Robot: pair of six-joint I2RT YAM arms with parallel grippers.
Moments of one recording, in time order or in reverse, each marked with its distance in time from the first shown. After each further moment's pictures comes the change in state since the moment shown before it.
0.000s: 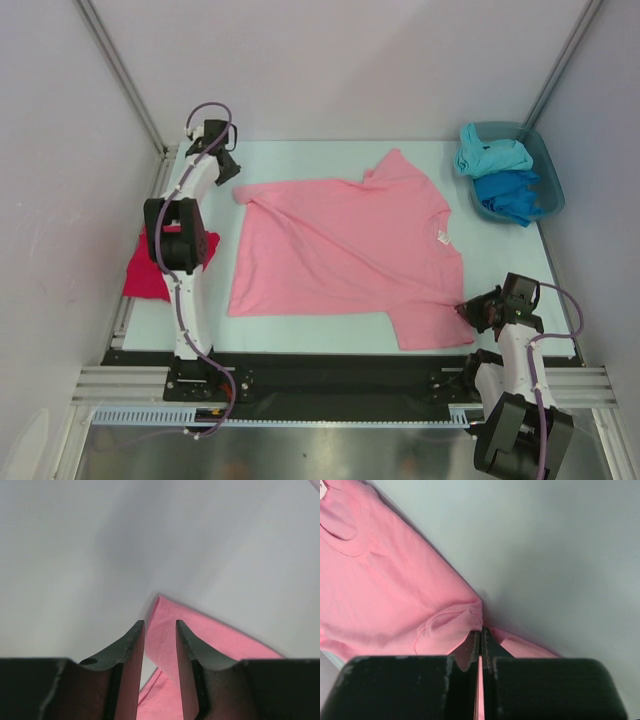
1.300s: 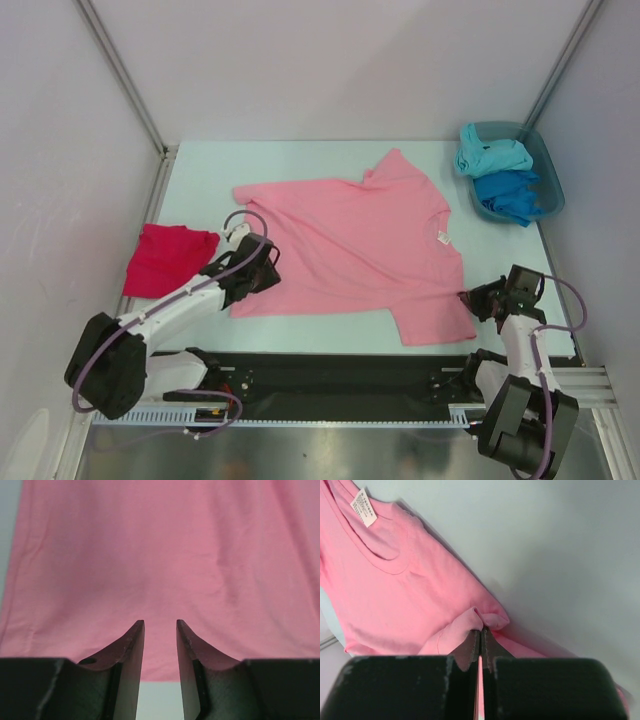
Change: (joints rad) left arm -0.533 -1.045 -1.309 0.231 0.032 -0.275; right arm -0.018 0.079 0.036 0.125 -0.031 0.051
